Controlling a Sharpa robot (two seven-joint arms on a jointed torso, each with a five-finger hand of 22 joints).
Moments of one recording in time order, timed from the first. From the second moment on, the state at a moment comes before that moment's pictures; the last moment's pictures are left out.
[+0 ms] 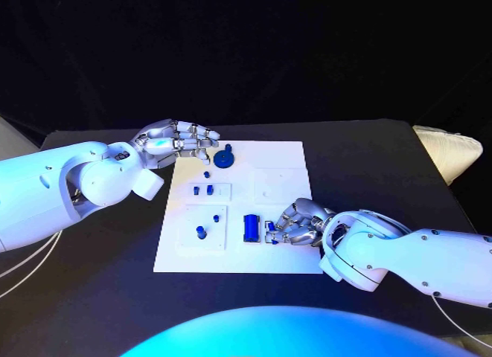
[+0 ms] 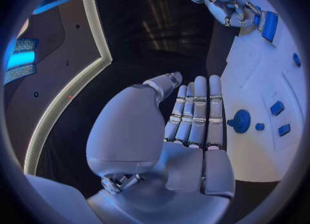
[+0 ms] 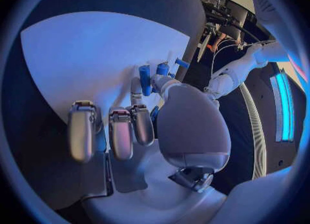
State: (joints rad) left arm 1.20 -0.94 -0.04 1.49 -0.12 0.11 0.21; left_hand 1.41 -0.17 0.52 0.01 0.22 0.83 0.21 0.34 0.22 0.83 0.16 0.58 0.08 0.85 0.09 1.05 0.33 0.17 0.74 0.19 0.92 0.50; right arm 1.08 -0.85 -0.22 1.83 -1.04 -0.49 -0.49; right_hand 1.20 -0.19 0.41 0.28 0.31 1.04 0.06 0.43 0.48 1.47 -0.01 1.43 1.31 1.46 -0.07 1.56 1.31 0.03 1.47 0.03 1.39 1.31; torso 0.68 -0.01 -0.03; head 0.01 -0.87
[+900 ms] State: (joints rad) left arm 1.20 -0.94 -0.04 1.49 -0.12 0.11 0.20; left_hand 1.41 -0.17 0.52 0.01 0.22 0.83 0.21 0.34 0.22 0.83 0.16 0.58 0.08 0.85 0.09 1.05 0.33 0.17 0.74 0.19 0.91 0.50; right arm 1.08 -0.83 -0.21 1.81 -1.03 -0.46 -0.50; right_hand 1.13 -0.20 0.35 0.29 0.22 1.04 0.06 0.43 0.48 1.47 -0.01 1.43 1.31 1.46 -0.07 1.56 1.31 0.03 1.47 0.03 1.39 1.31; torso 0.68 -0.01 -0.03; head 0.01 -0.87
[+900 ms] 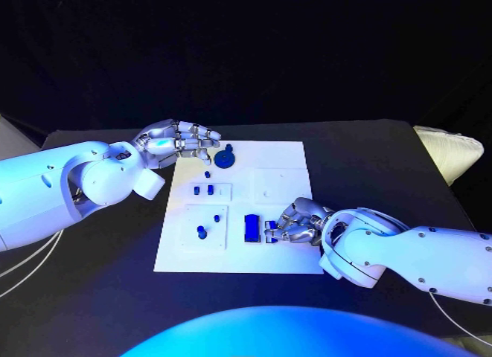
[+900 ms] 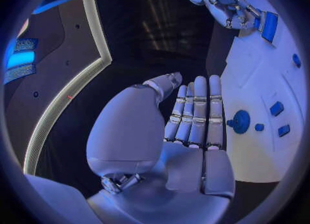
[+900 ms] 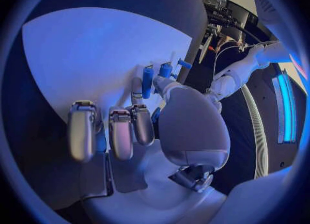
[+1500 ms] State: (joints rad) left arm 1.20 -0.94 -0.04 1.49 -0.12 0.11 0.20; left_hand 1.41 -0.17 0.52 0.02 0.22 0.82 0.21 0.34 0.22 0.83 0.15 0.58 0.08 0.85 0.09 1.05 0.33 0.17 0.74 0.19 0.91 0.50; right arm 1.08 -0.83 -0.21 1.81 -1.04 -0.46 -0.50; right_hand 1.13 -0.20 0.34 0.29 0.21 1.04 0.06 0.43 0.48 1.47 -0.01 1.42 1.31 1.46 -0.07 1.56 1.31 0.03 1.47 0.03 1.38 1.31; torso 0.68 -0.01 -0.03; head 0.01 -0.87
